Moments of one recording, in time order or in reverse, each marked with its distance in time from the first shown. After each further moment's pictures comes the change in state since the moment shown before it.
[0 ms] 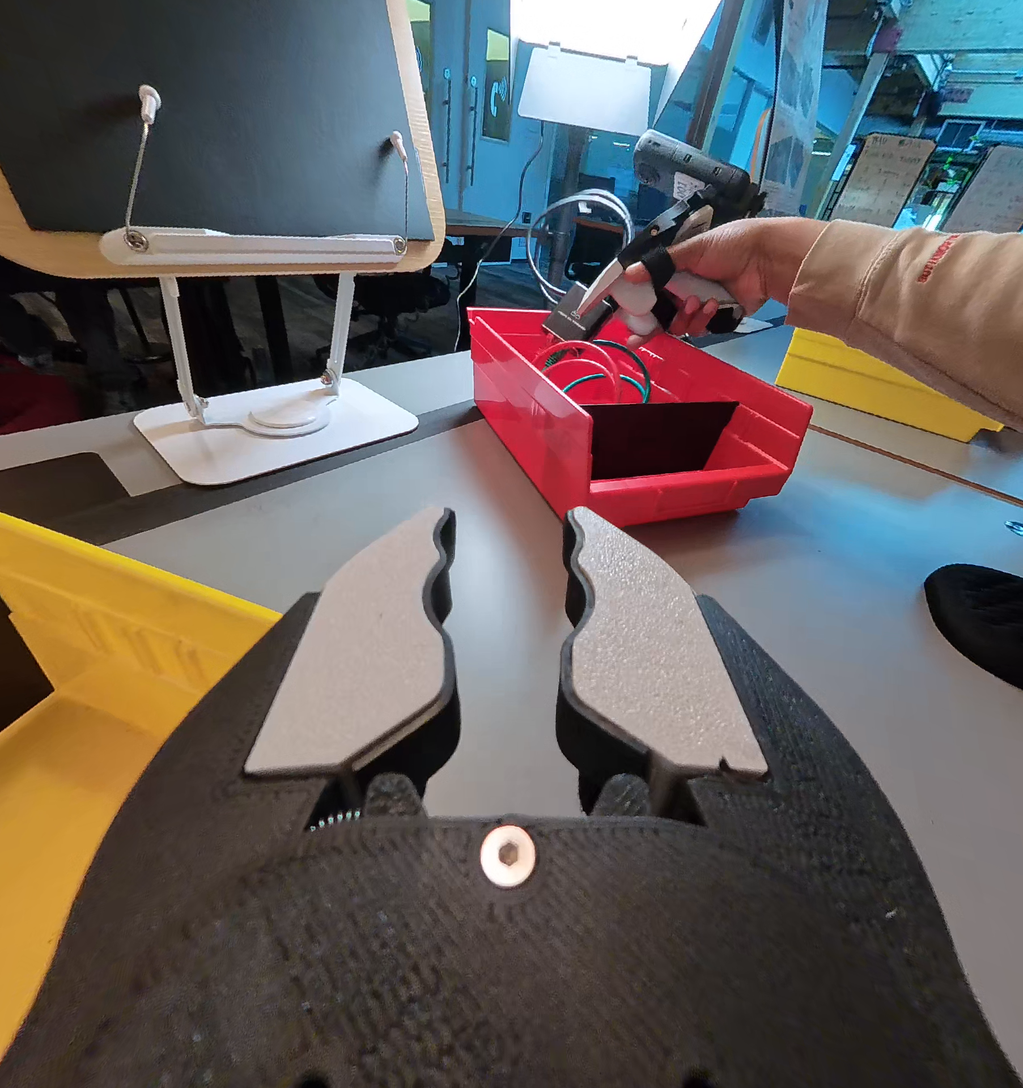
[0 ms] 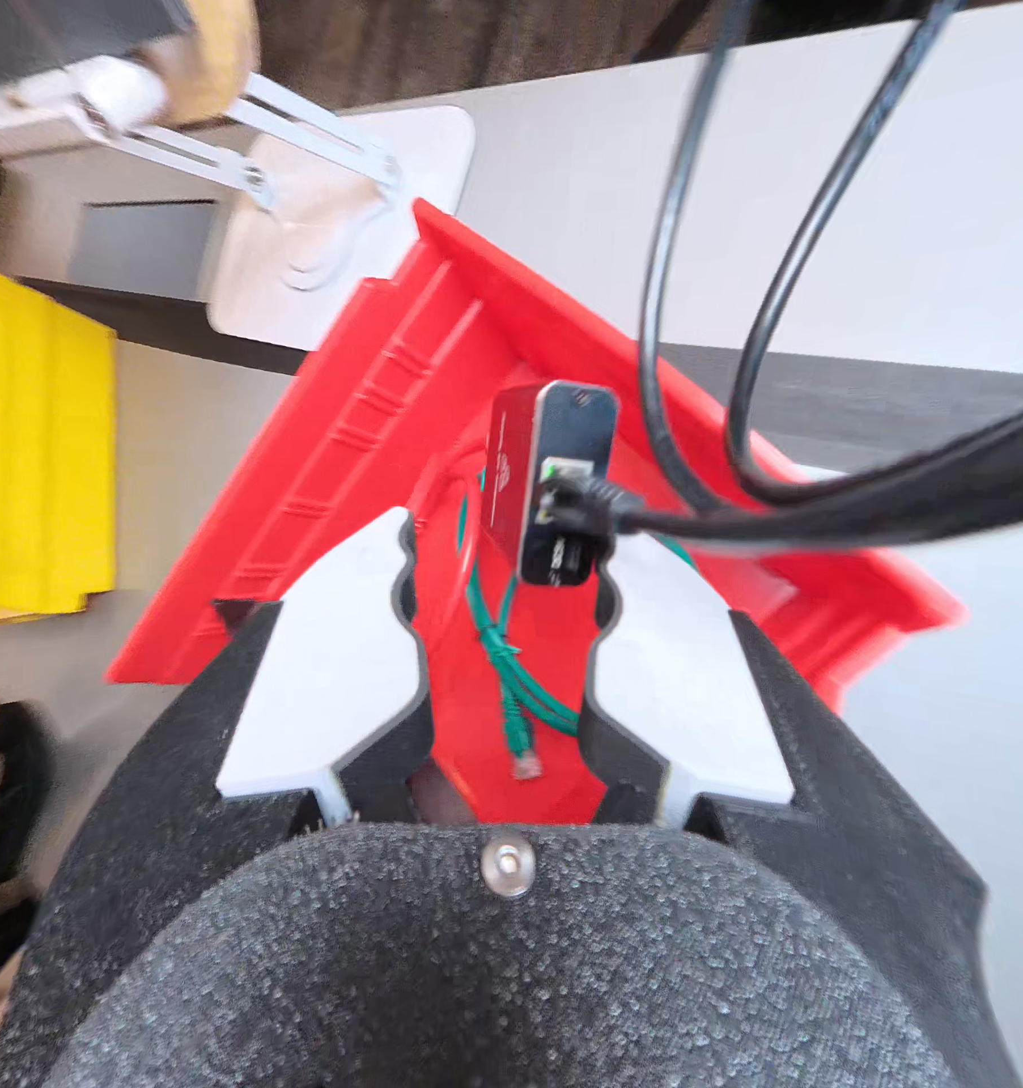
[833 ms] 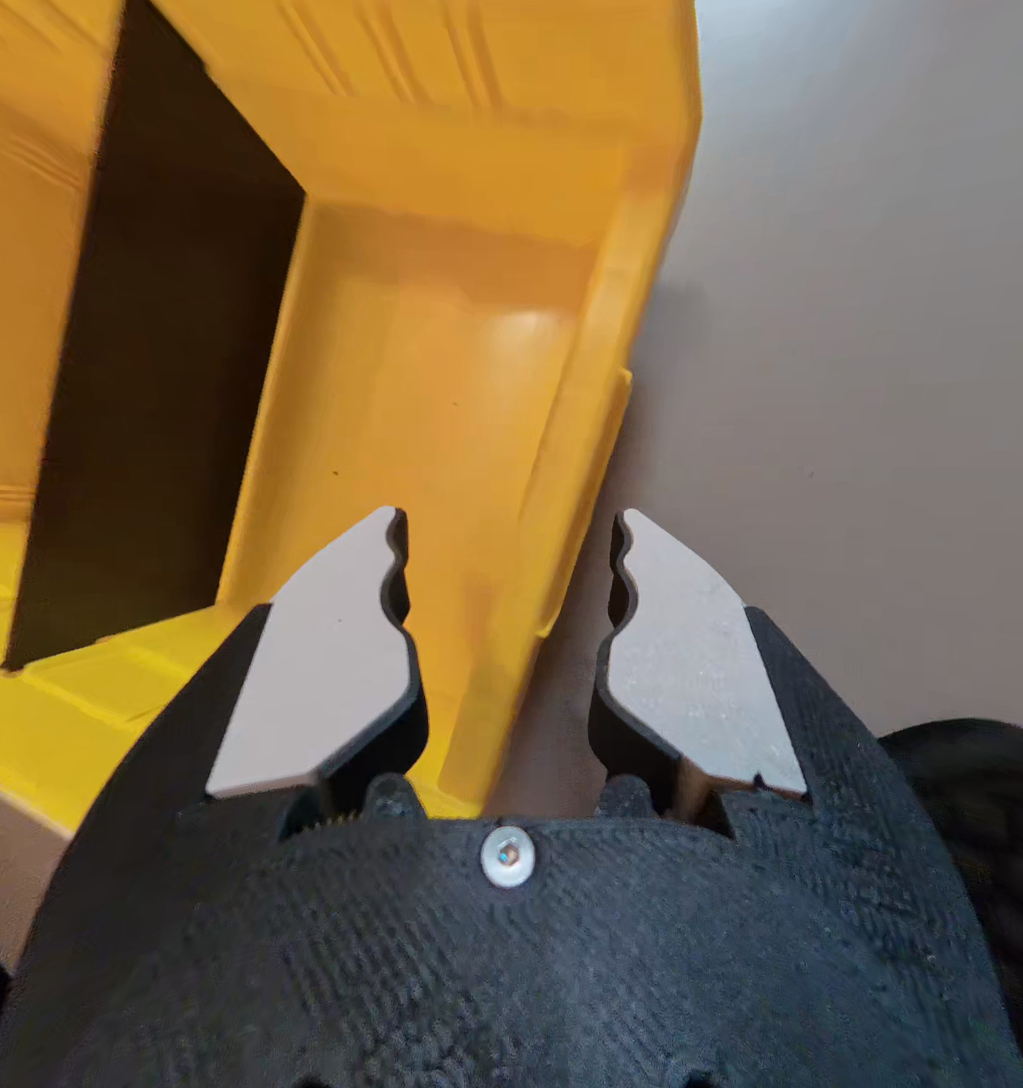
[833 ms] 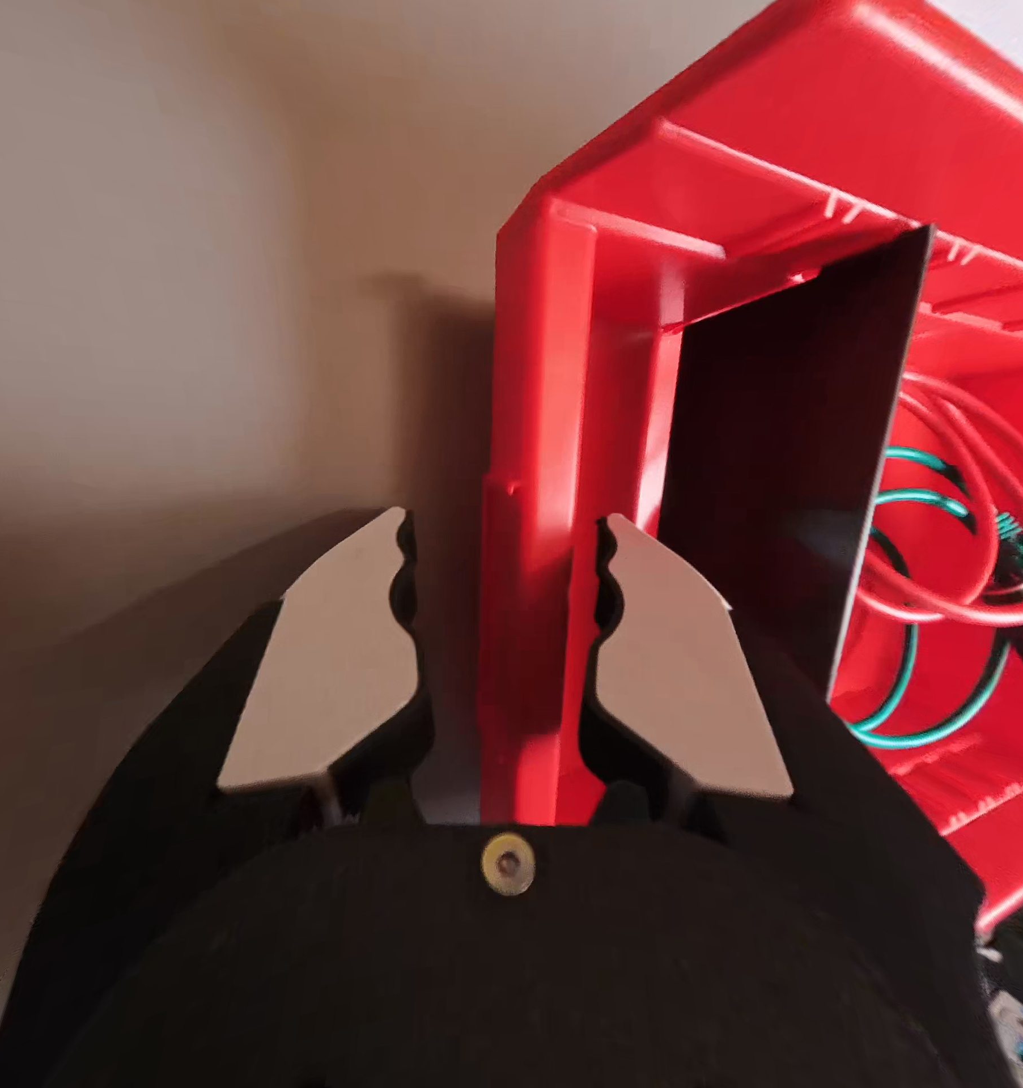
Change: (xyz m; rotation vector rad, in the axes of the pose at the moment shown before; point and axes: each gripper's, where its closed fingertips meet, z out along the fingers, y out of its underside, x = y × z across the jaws) left arm -0.122 0.105 -0.120 -0.960 -0.183 0.329; right arm -0.128 0.196 0.046 -0.281 0.301 -1.127
